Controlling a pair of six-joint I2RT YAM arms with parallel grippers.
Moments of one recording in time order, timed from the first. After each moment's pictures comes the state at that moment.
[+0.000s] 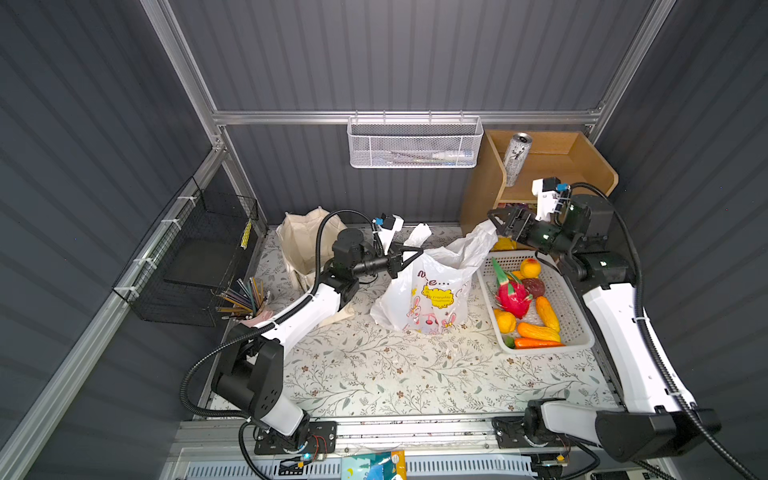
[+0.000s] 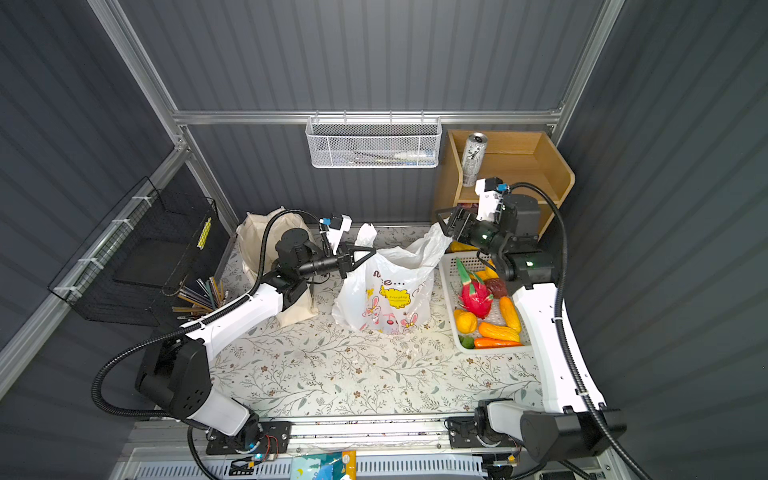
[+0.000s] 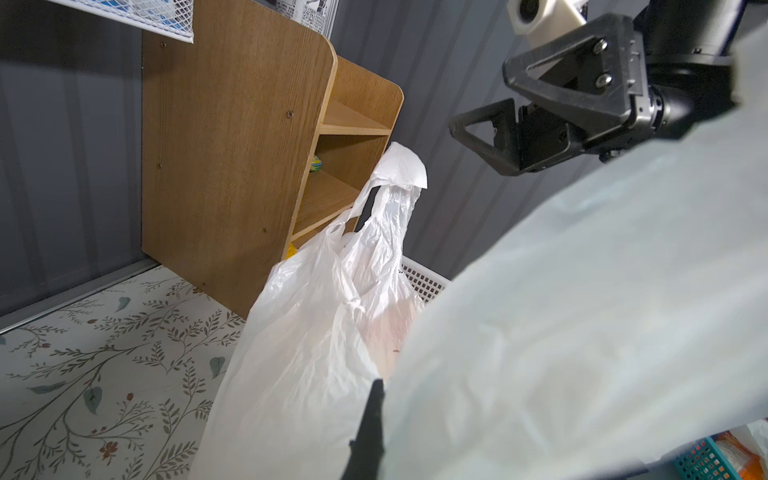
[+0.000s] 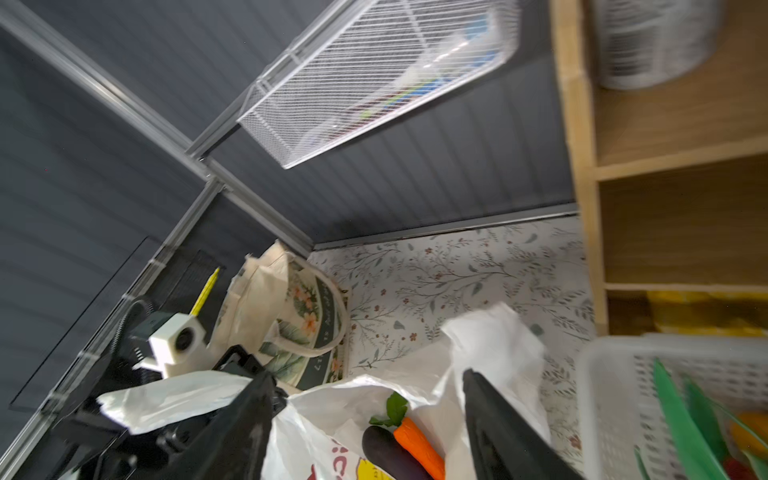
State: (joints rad) left arm -0.52 1.57 1.15 0.37 0.78 -0.33; right arm 0.08 1.24 1.45 -0.53 -0.43 0.51
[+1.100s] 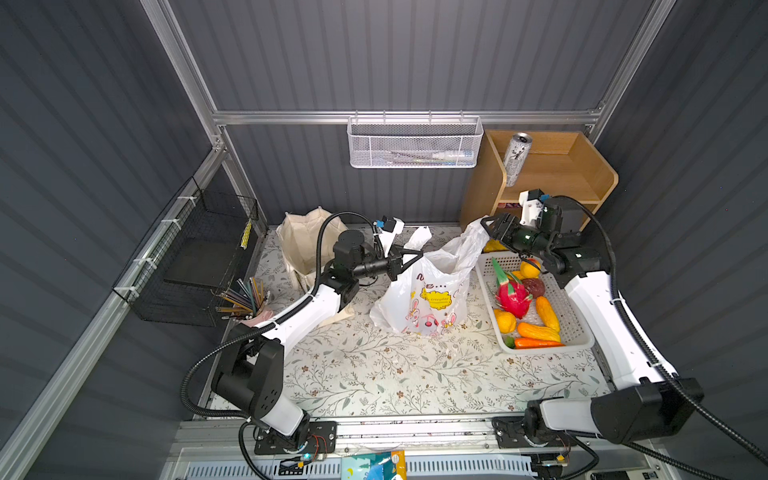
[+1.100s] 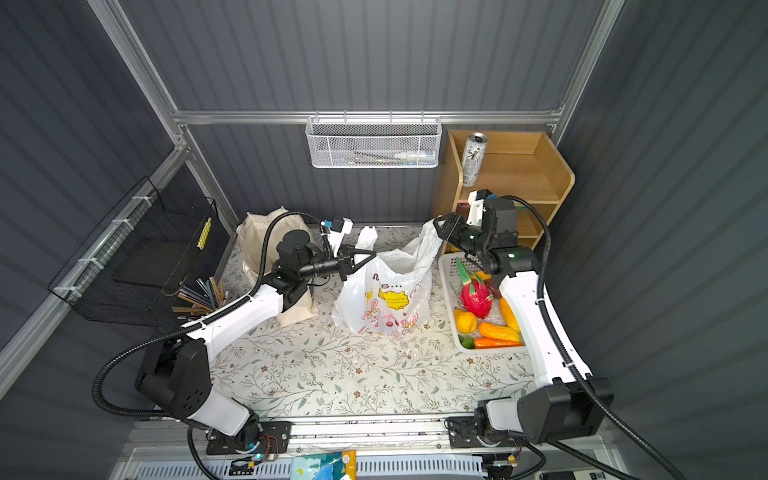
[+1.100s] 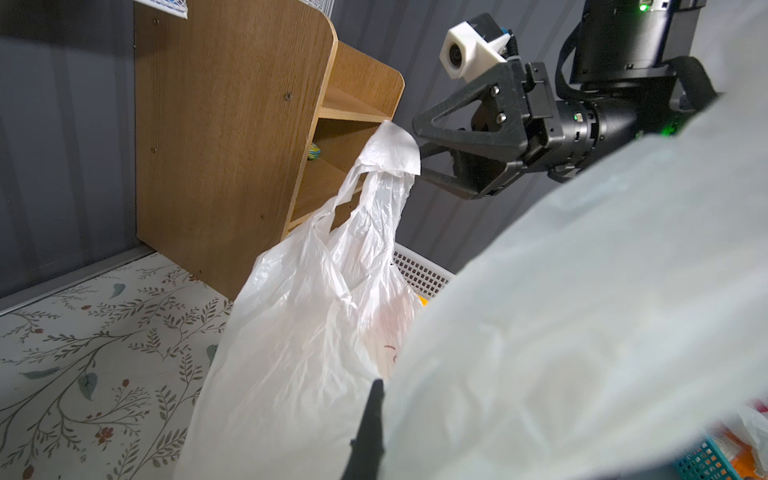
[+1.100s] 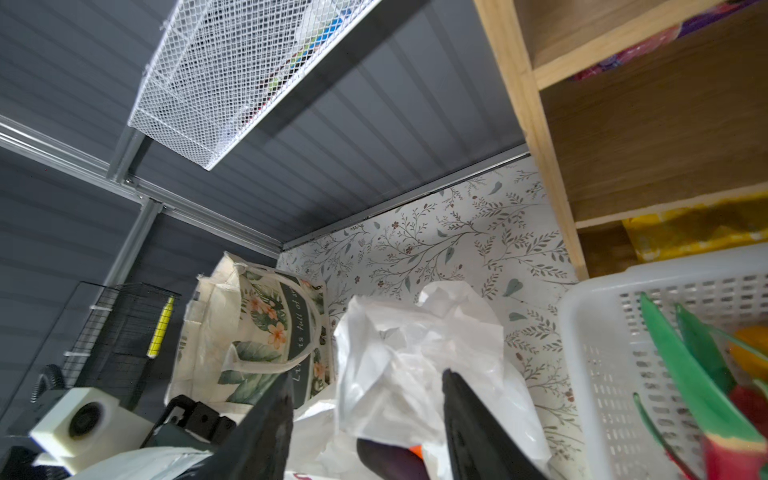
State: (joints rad) left arm -0.52 1.57 1.13 0.37 0.79 -0.32; right arm 0.12 1.37 1.44 -0.50 -0.36 0.61
